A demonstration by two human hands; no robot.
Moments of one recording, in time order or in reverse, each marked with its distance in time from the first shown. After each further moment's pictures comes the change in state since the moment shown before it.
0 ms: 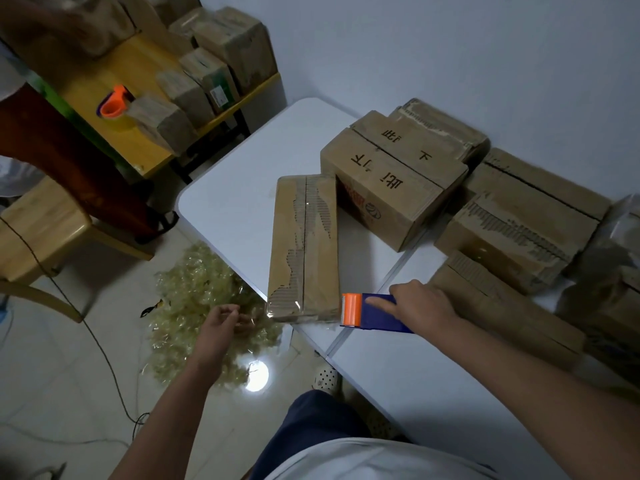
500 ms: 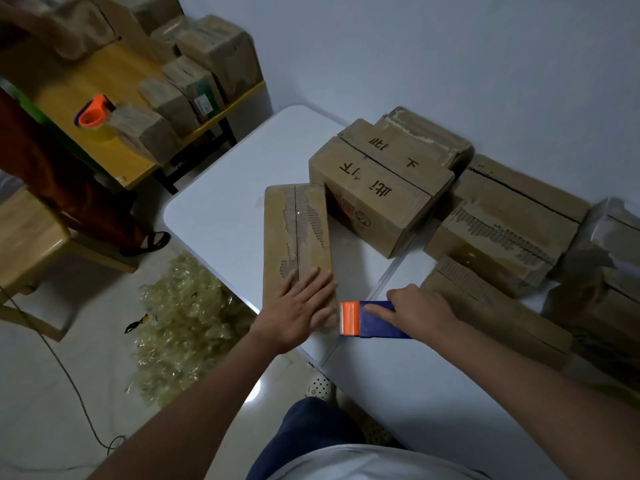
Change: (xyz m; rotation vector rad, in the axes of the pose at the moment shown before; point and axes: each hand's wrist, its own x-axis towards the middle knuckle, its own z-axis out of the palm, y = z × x) left_hand 0.016 0.031 0.103 1.434 -0.353 1.201; right_hand -0.003 0.009 -0.009 -0.027 0.034 0.005
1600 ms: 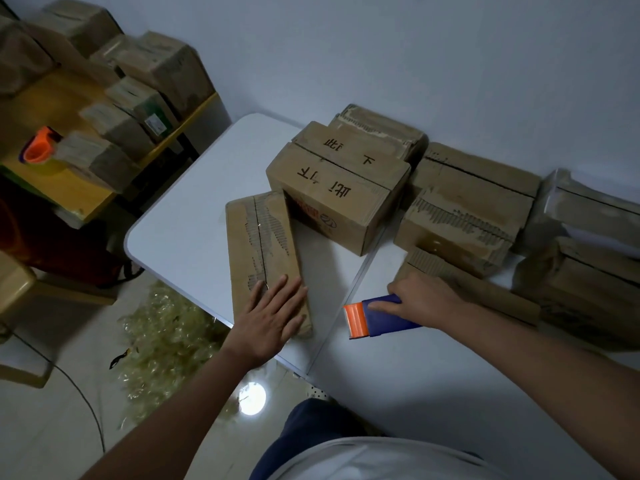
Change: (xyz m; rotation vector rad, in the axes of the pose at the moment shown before) left_hand 0.005 -0.009 0.012 0.083 0.110 0.062; right_hand -0.013 0.057 -0.011 0.012 0.033 -0.063
